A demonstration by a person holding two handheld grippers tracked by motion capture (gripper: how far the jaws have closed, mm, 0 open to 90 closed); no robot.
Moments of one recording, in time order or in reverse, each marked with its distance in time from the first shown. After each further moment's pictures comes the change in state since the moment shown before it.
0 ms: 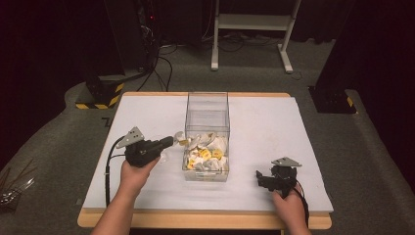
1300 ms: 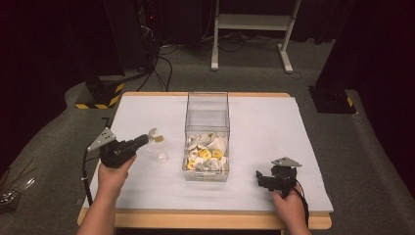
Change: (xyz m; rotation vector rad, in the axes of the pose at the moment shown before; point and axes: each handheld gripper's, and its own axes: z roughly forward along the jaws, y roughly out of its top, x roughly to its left) left arm 0.041 -0.012 -0.049 -0.045 0.116 -0.062; right arm 0.000 0.000 0.000 0.000 0.000 0.000
